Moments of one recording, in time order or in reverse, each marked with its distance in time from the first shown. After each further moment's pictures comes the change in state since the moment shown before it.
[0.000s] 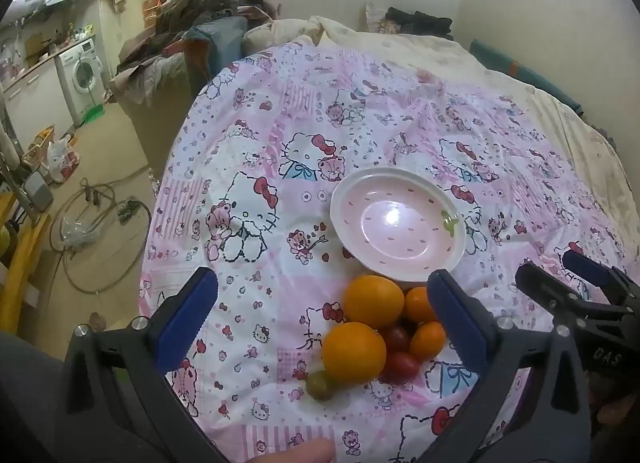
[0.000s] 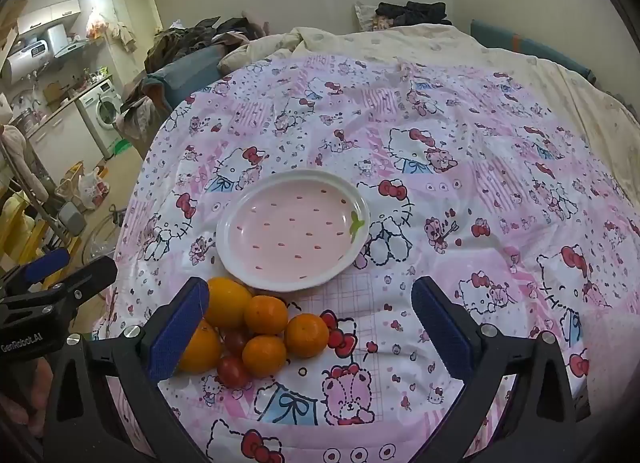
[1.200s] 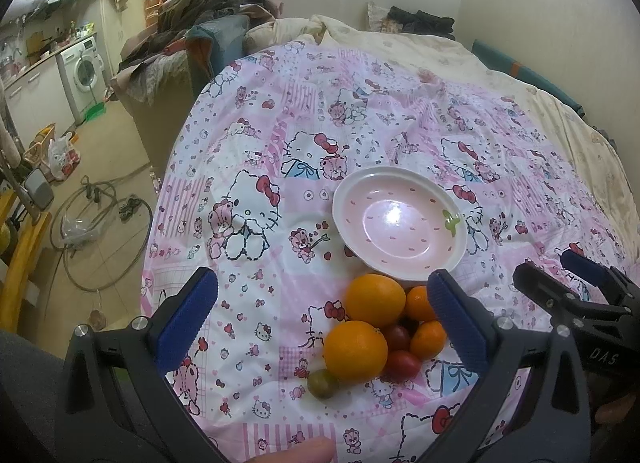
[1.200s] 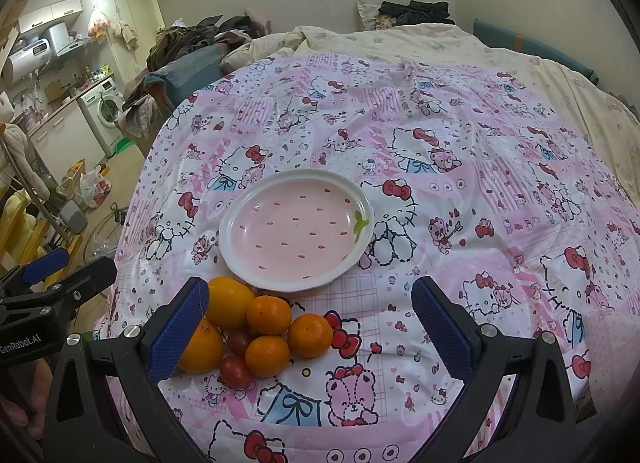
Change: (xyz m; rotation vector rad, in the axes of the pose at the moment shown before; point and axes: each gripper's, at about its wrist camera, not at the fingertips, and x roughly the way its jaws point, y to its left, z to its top) left arm -0.004 0.003 -0.001 -0.013 -0.002 -0.007; right arm 0.003 0.002 0.001 0.004 -0.003 0.008
